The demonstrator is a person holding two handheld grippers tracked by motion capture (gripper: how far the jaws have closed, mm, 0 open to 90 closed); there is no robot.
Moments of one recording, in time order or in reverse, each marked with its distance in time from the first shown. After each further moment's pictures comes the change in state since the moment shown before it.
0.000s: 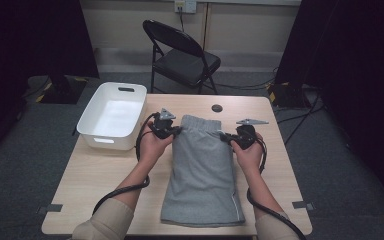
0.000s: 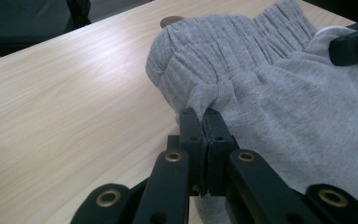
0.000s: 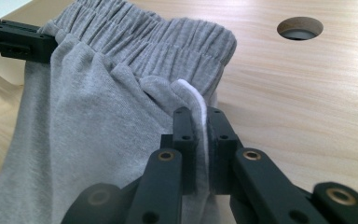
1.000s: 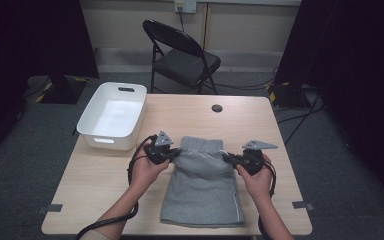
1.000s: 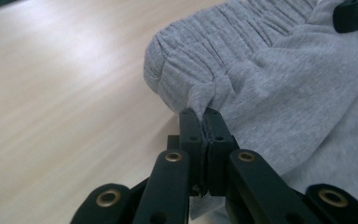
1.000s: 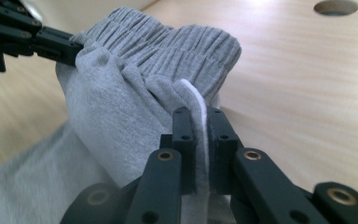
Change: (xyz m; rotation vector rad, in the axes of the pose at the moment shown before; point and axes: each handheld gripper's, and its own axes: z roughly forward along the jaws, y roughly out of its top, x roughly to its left) left arm -0.040 -0.055 -0.032 0.032 -0.082 0.074; right arm 0.029 -0.054 -0.048 -0.015 0.076 -0.083
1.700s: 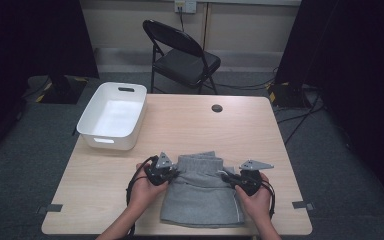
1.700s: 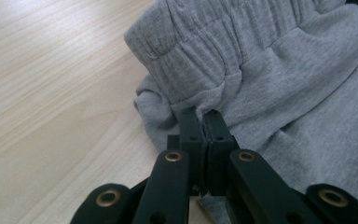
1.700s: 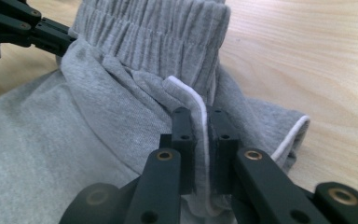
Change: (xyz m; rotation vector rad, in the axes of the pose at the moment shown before) left arm -0.029 -0.046 0.005 0.080 -0.018 0.013; right arm 0.020 -0.050 -0.003 0.075 -0.004 -0.012
